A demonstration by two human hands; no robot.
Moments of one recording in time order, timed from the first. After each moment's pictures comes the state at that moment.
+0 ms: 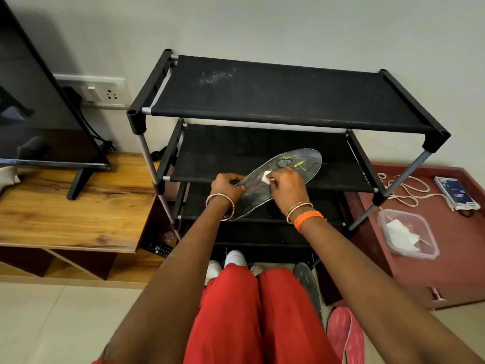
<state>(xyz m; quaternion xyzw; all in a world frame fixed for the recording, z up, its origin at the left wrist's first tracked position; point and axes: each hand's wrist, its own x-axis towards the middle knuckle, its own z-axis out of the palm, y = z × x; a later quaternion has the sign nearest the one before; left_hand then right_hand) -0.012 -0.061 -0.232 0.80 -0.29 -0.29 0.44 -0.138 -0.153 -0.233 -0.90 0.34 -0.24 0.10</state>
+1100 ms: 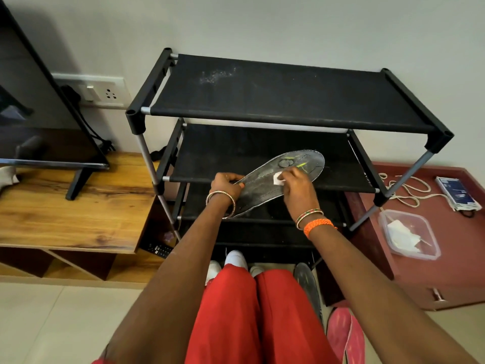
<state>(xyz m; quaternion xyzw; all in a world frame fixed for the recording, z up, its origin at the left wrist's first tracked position) -0.007 -0.070 -0.241 0.81 -0.25 -0.29 0.45 -0.160 -0.159 -0.247 -0.90 0.32 -0.27 0.09</state>
